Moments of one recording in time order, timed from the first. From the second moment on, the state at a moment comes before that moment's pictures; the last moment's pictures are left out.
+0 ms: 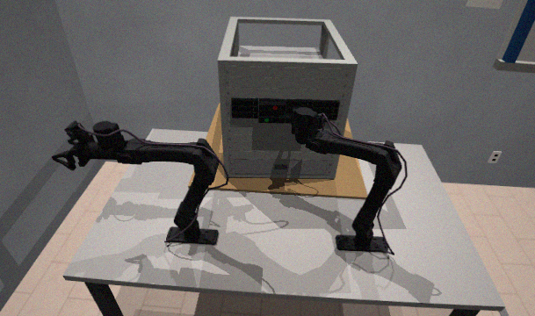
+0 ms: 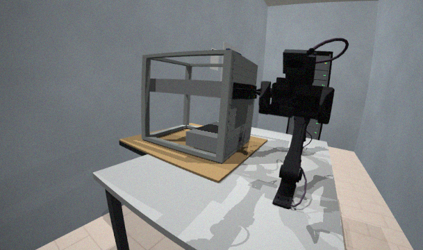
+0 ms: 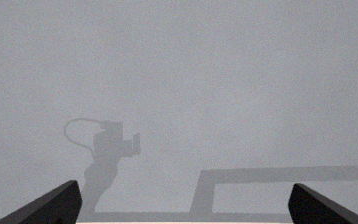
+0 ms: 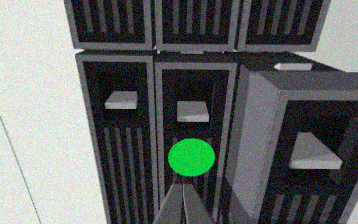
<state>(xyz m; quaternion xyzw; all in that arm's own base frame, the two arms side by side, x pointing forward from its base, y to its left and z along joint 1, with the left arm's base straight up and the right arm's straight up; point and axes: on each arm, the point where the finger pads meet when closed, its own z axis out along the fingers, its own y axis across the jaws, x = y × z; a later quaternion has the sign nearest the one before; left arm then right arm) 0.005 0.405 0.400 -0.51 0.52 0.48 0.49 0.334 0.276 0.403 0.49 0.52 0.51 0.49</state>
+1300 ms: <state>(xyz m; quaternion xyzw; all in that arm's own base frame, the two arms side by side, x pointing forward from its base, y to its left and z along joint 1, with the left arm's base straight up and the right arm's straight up) 0.005 0.405 0.400 -0.51 0.52 0.48 0.49 0.340 0.276 0.405 0.49 0.52 0.51 0.49</state>
